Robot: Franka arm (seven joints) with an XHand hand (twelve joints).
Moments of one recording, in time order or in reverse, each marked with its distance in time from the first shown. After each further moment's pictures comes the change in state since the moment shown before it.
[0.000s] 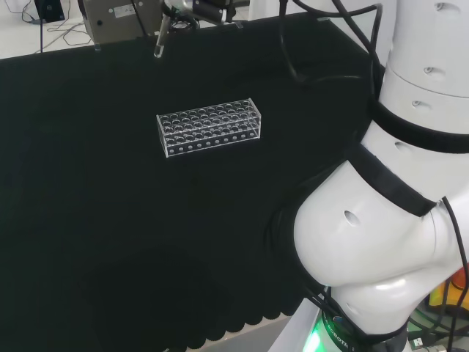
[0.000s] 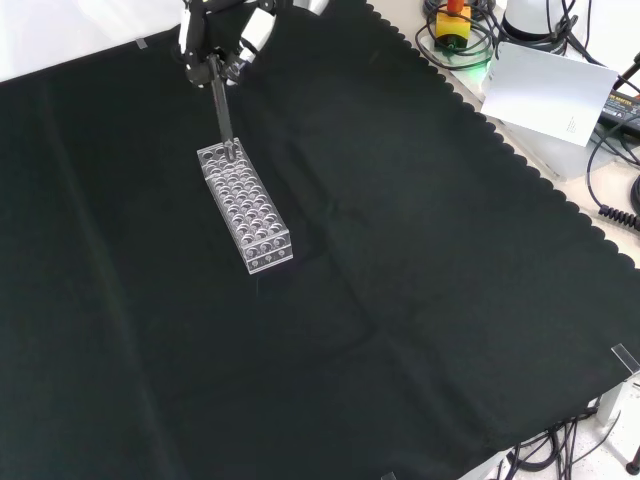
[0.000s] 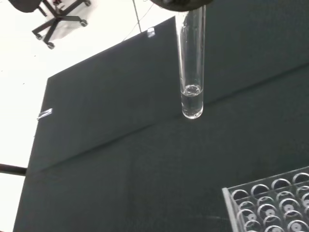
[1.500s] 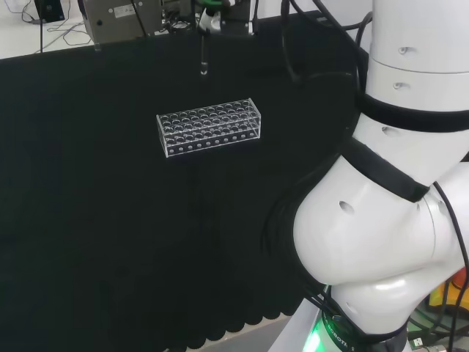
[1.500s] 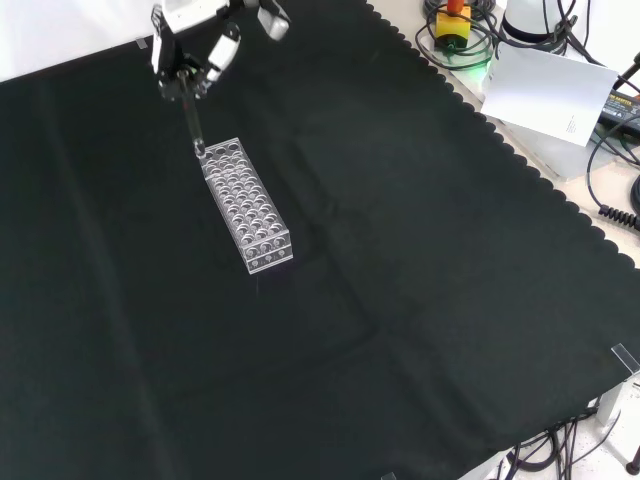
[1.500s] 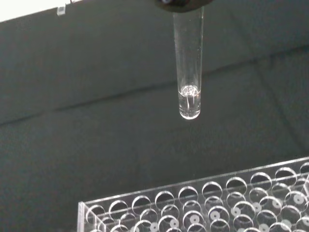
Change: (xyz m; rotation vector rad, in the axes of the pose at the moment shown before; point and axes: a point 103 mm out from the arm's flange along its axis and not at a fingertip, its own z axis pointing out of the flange) arm -0.085 0.043 0.008 0.004 -0.239 0.093
